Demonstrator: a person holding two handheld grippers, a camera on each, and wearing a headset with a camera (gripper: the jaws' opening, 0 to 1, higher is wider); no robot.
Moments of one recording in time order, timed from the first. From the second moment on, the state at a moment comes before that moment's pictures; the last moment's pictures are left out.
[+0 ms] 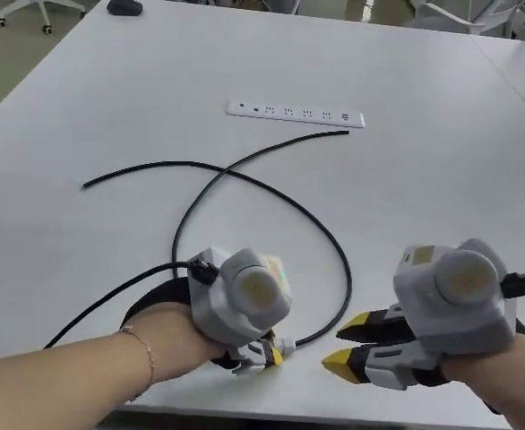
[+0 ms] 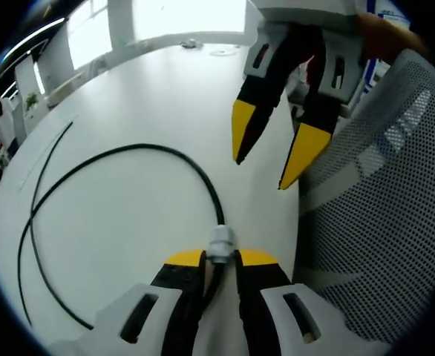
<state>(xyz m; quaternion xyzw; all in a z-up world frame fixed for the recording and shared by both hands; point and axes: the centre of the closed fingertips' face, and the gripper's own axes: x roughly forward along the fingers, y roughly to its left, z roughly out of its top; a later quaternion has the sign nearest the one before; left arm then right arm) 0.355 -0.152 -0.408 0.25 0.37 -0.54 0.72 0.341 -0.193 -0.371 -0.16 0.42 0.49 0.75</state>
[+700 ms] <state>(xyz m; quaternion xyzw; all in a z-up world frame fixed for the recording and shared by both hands) 0.370 -0.161 -0.324 0.30 0.24 -0.58 0.72 0.366 -0.163 -0.321 -0.21 0.36 0.58 0.70</state>
